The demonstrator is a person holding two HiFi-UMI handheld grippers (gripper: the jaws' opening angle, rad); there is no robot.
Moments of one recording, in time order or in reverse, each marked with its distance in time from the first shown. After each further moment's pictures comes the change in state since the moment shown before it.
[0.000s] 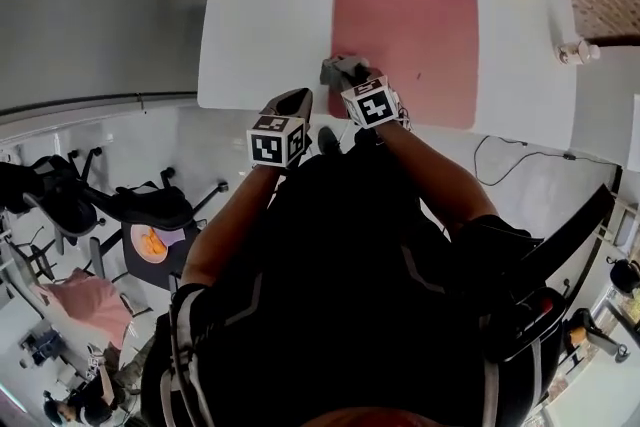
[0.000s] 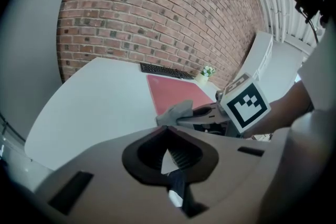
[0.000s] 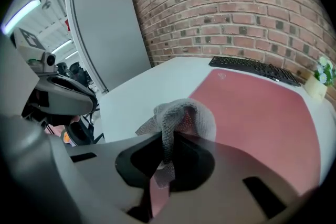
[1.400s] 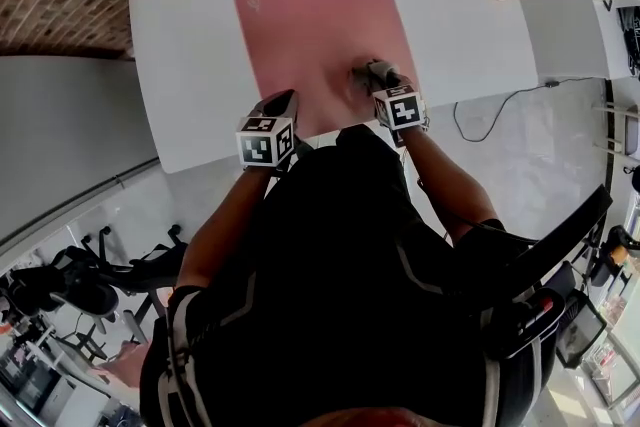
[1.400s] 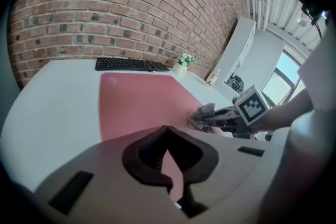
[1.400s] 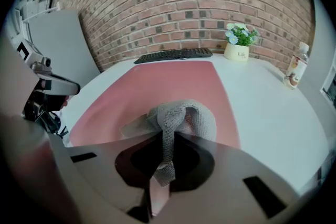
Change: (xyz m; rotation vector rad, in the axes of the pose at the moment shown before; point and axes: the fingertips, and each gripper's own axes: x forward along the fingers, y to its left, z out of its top) left arm 0.095 -0.093 0.035 0.166 0.104 -0.171; right arm -0.123 -0.180 -0.116 0.347 -0.025 -0.317
